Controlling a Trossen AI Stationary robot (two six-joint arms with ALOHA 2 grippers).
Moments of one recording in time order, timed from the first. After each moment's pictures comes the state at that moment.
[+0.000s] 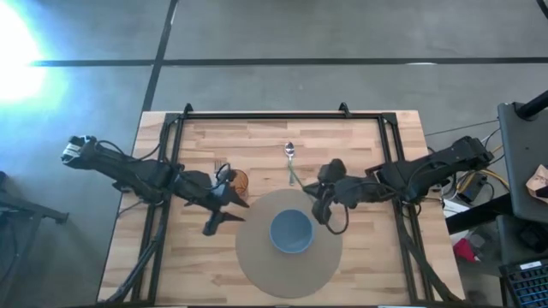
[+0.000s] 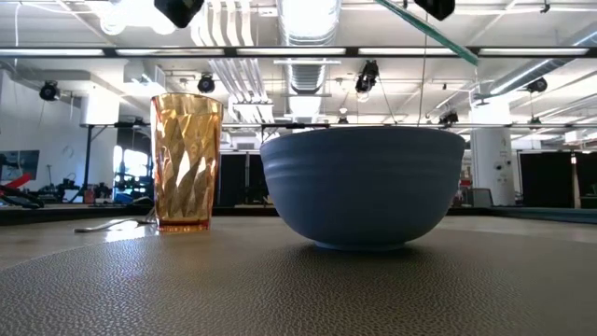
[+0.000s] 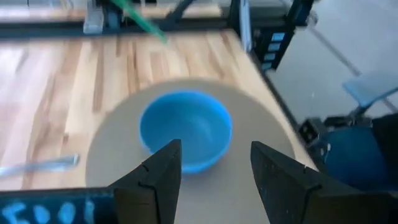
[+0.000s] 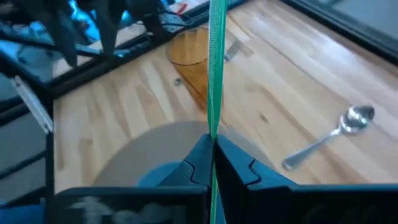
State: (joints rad) left arm -0.30 1.08 0.94 -0.31 0.00 -0.11; right arm 0.34 1.35 1.24 -0.55 0.48 0.67
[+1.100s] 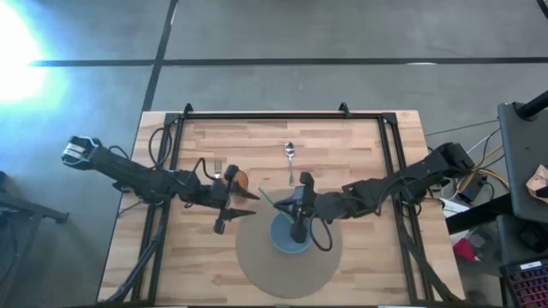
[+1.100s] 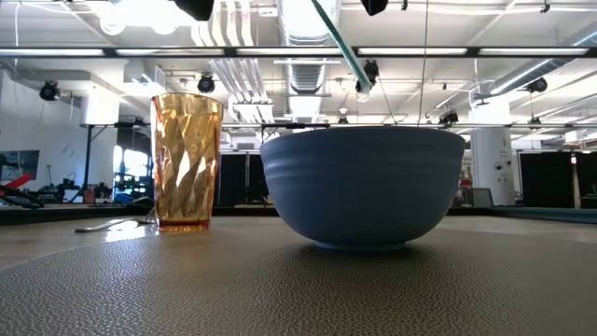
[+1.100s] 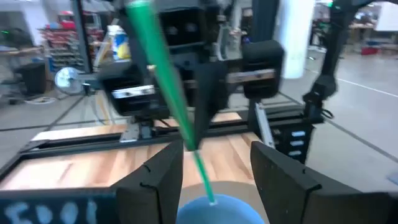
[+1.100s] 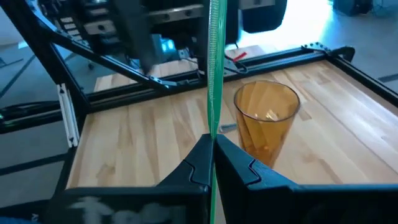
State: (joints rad) left arm -0.30 1.08 0.66 0.44 -0.13 0.02; right arm 0.36 1.57 1.23 -0.07 0.46 0.37
